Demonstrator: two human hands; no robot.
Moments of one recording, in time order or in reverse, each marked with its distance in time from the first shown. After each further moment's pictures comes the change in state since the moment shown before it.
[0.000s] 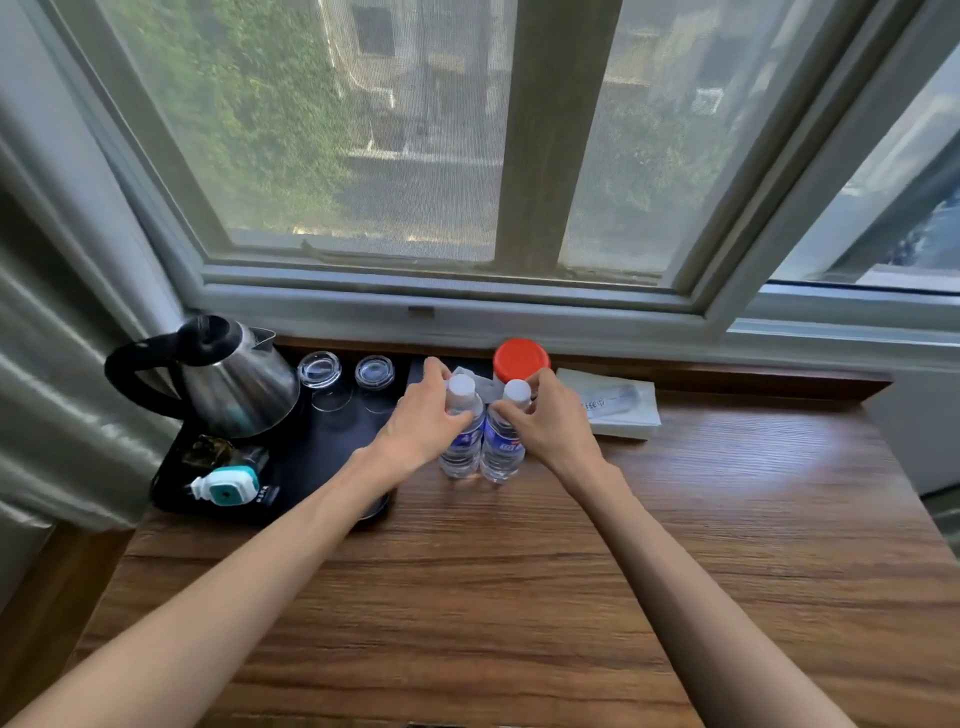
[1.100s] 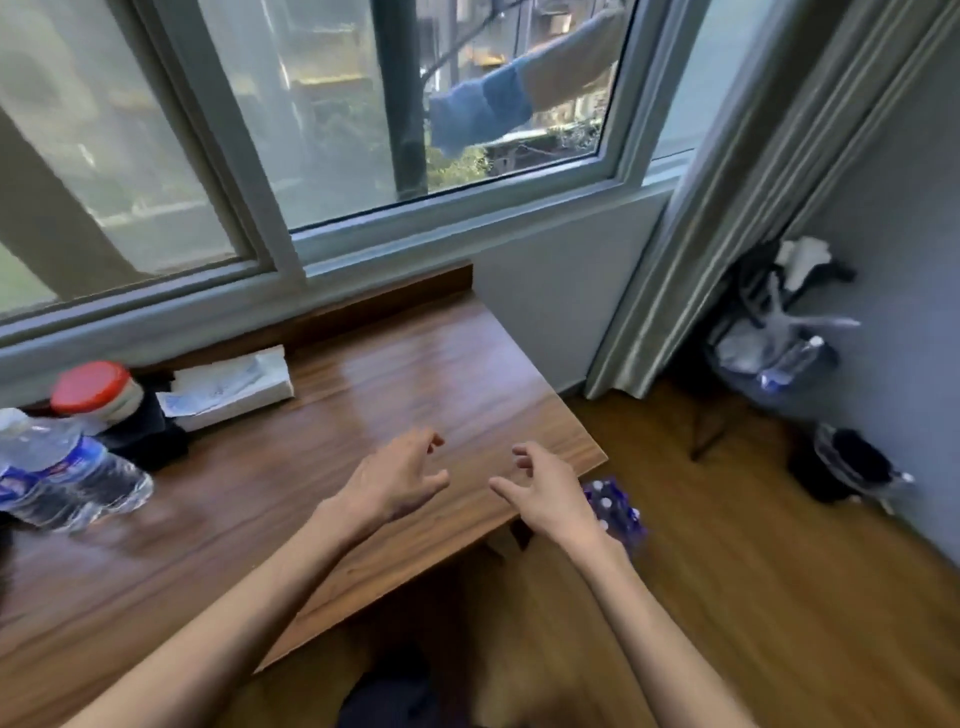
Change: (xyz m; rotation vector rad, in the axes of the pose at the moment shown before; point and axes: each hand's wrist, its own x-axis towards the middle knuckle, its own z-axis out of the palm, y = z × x) left_hand -0.177 0.282 0.335 0.439 -0.489 0.535; right_hand -0.285 0.362 -0.255 0.158 0.144 0.479
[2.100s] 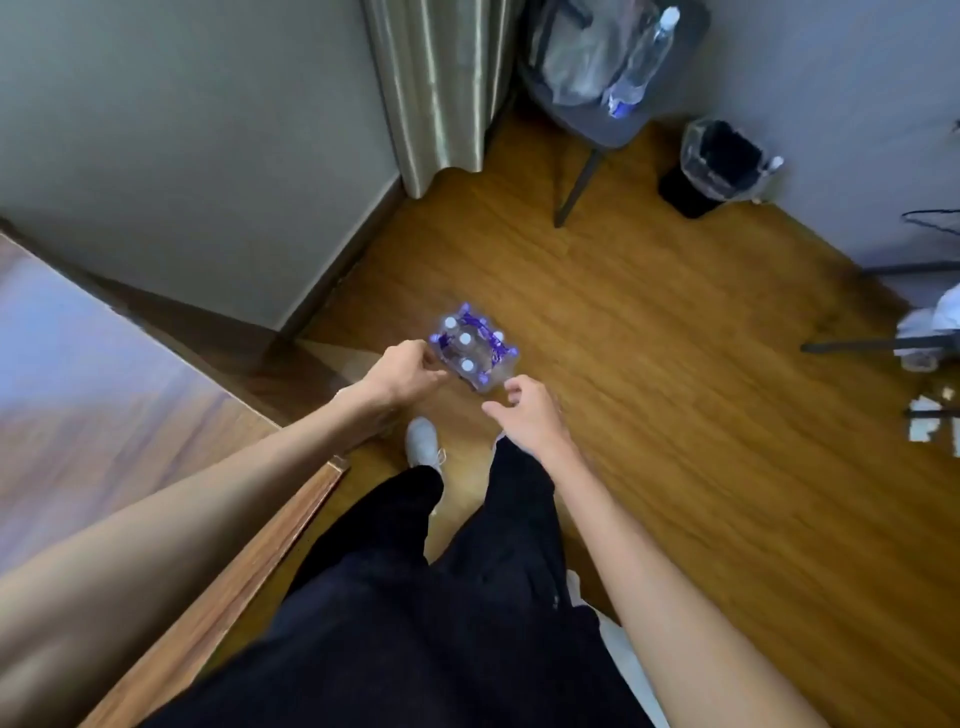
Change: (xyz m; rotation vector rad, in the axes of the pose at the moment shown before) left_hand 0.335 0.270 0.259 -0.046 -0.651 -0.080; right_hand 0.165 0.353 -0.132 0.338 -0.018 0.784
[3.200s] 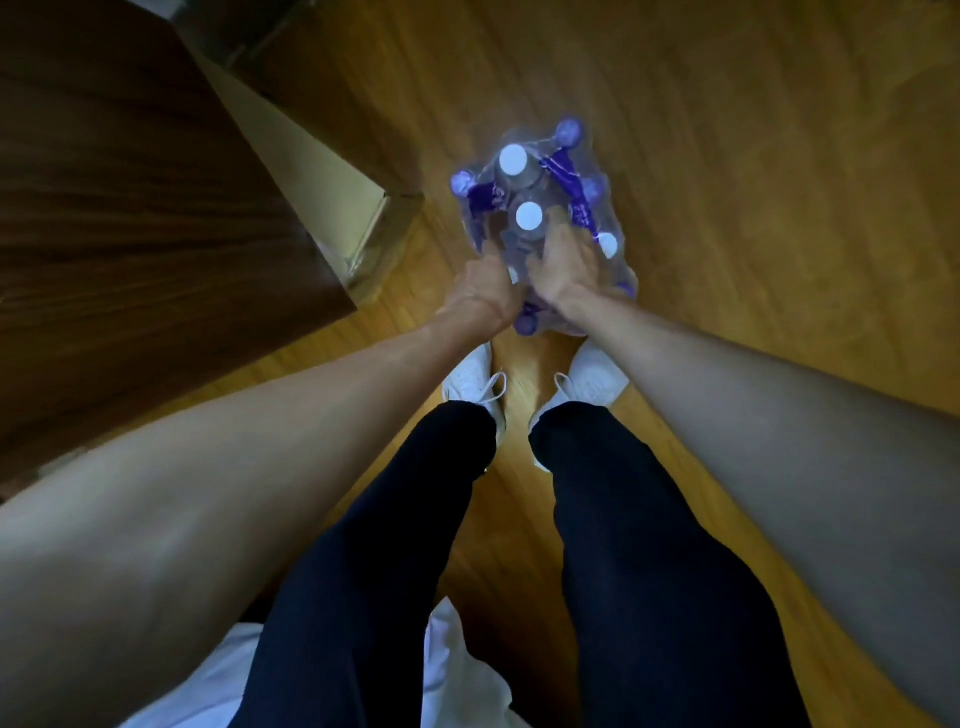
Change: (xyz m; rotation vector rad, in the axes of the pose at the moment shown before) left_hand 0.489 -0.139 0.306 -0.310 0.125 -0.484; right_hand 0.567 0.150 0.197 -0.598 -0.222 -0.355
